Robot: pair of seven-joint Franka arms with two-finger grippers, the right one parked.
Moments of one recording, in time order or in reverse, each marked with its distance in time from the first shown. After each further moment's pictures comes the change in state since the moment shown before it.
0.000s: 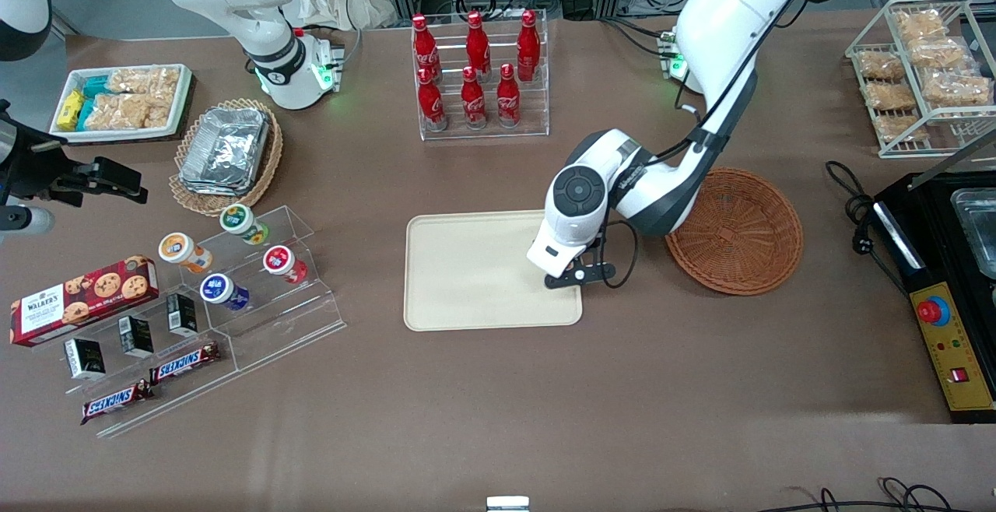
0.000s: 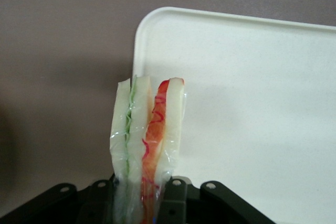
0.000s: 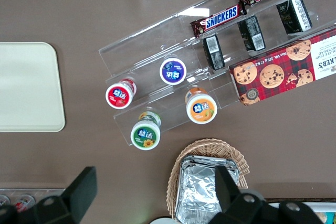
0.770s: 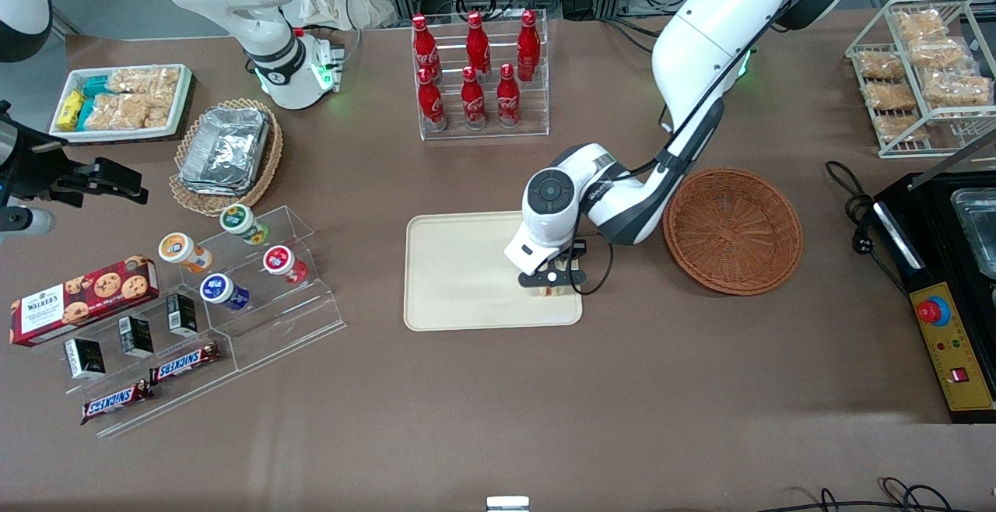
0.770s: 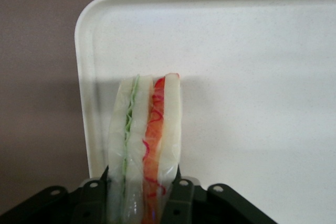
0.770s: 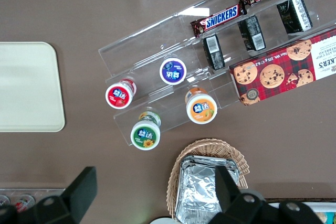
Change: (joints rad) arm -0.029 0.087 -0.022 0.009 0.131 0.096 0.002
